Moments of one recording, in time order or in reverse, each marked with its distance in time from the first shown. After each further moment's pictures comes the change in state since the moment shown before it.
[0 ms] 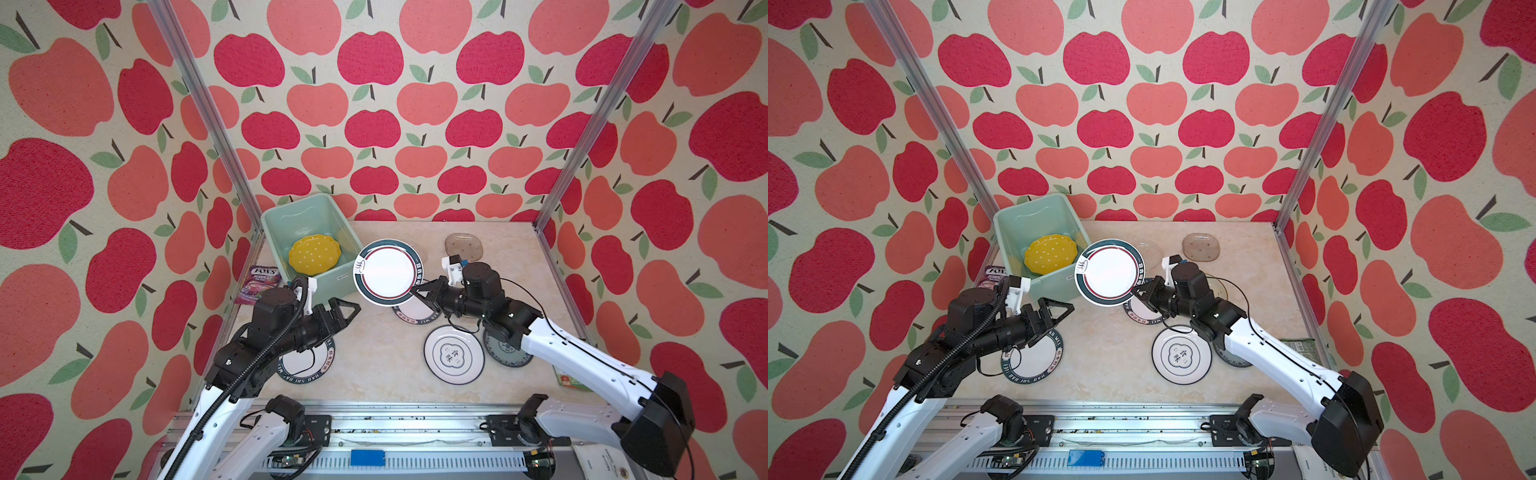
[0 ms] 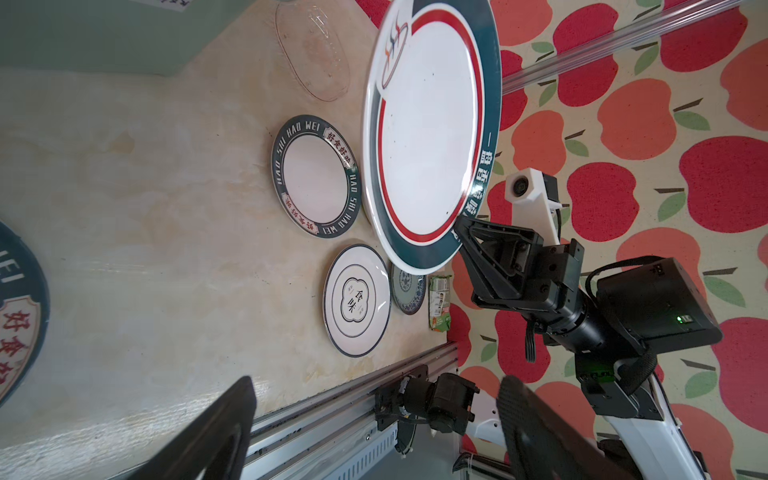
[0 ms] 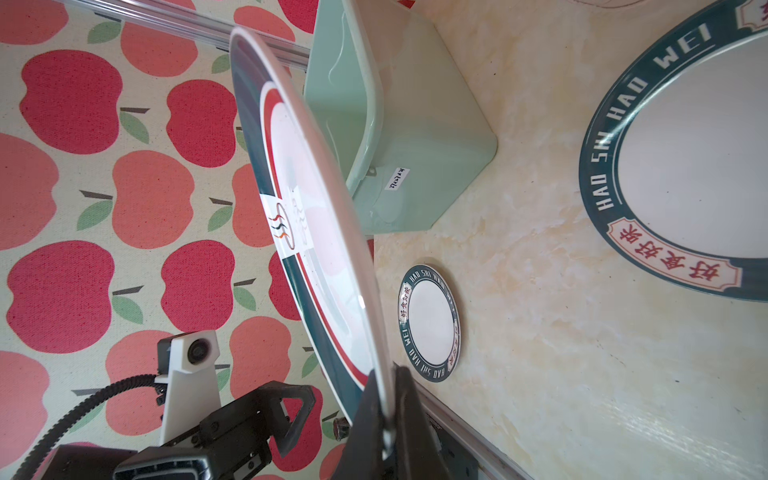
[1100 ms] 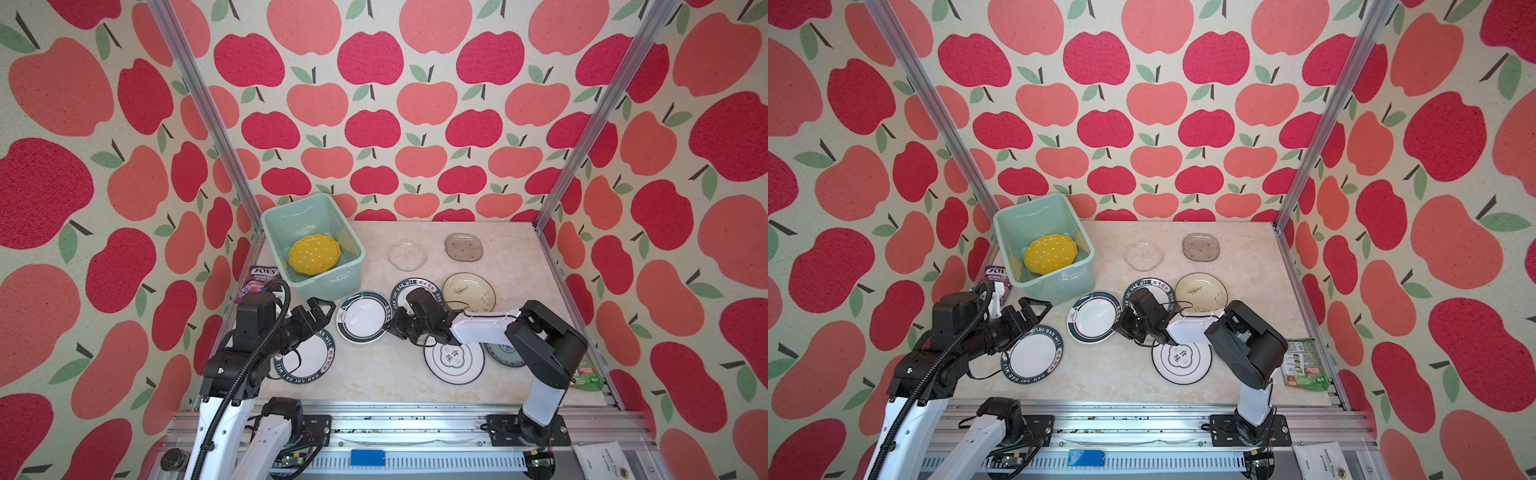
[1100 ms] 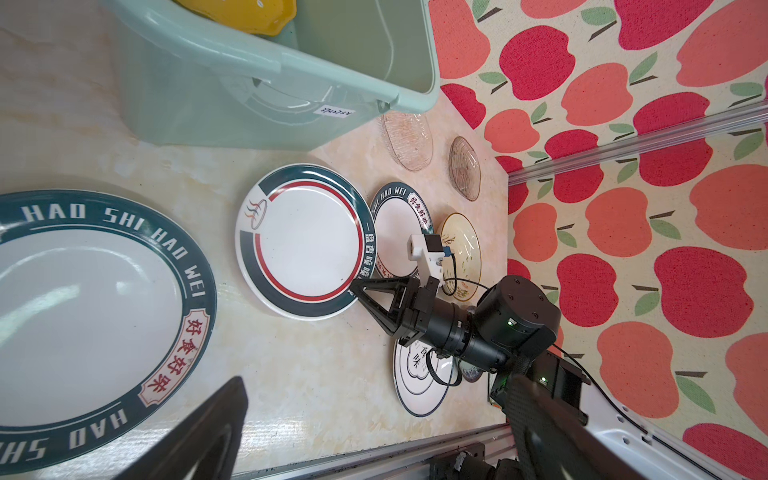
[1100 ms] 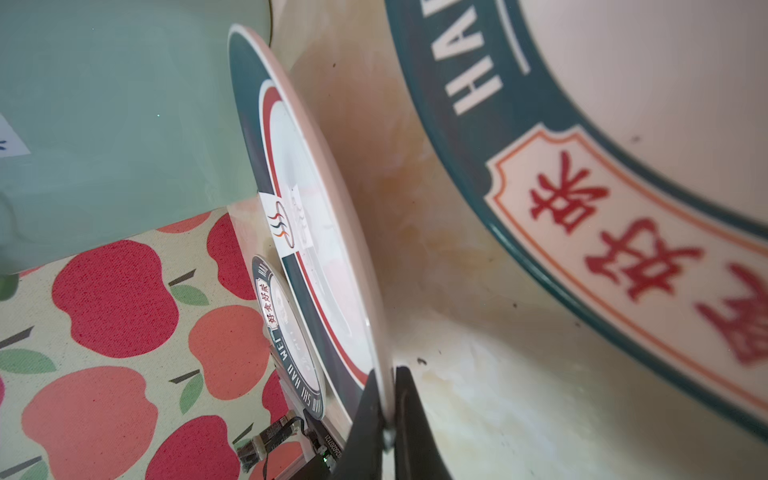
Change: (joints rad) left arm 0.315 -0.039 0.022 -0.194 -0.004 0.198; right arm 0.109 0.581 -0.067 0.299 -0.031 0.073
